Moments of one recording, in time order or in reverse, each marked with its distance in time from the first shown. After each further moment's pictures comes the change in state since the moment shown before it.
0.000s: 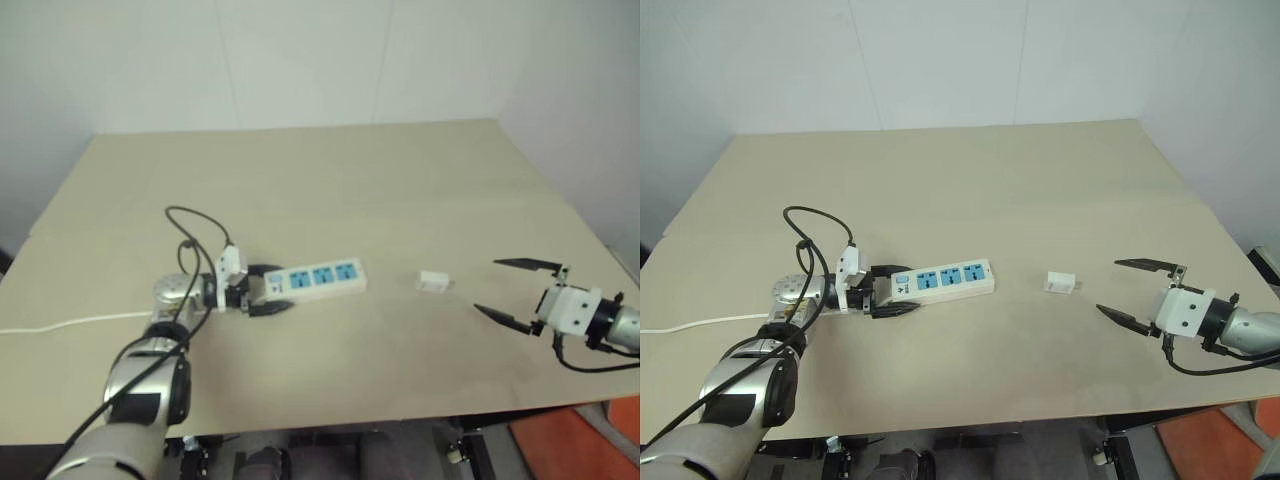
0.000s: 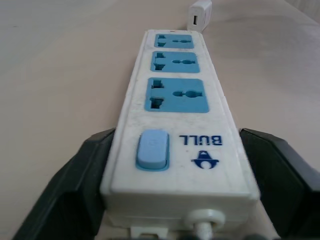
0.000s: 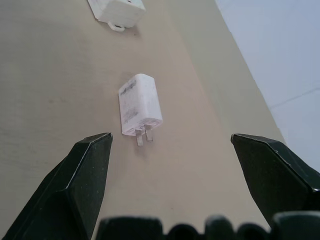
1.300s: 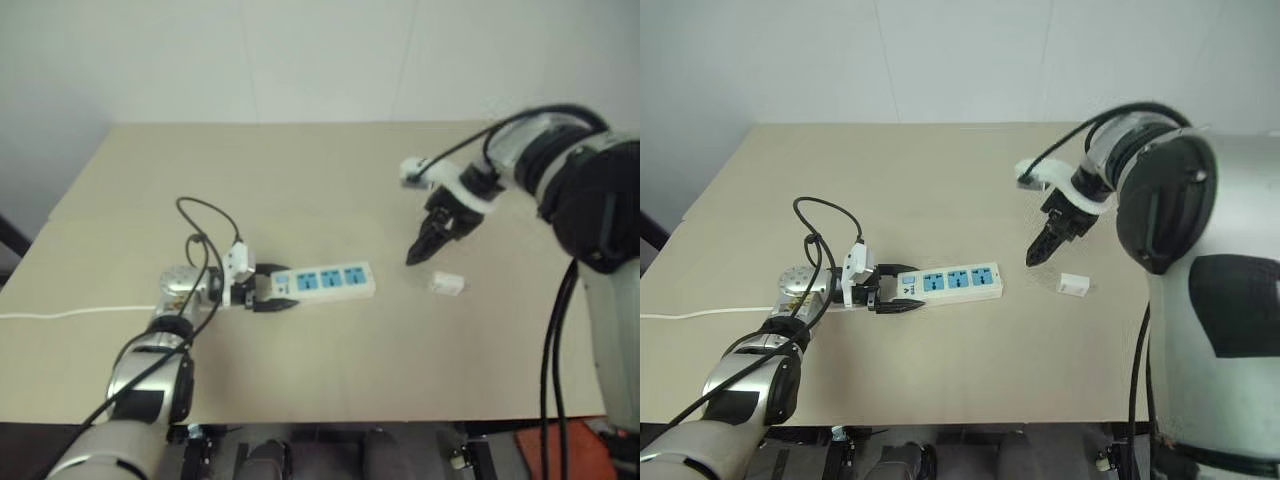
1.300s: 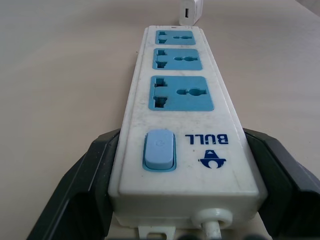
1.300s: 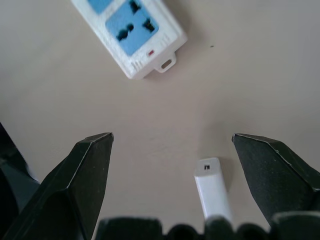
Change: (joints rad) left arm -0.023 -0.009 -0.062 -0.036 -0.001 -0.002 -0.010; right arm -0.774 0.675 0.337 -0.003 0.685 1.764 1.300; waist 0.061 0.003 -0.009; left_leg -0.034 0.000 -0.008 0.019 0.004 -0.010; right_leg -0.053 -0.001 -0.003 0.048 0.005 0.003
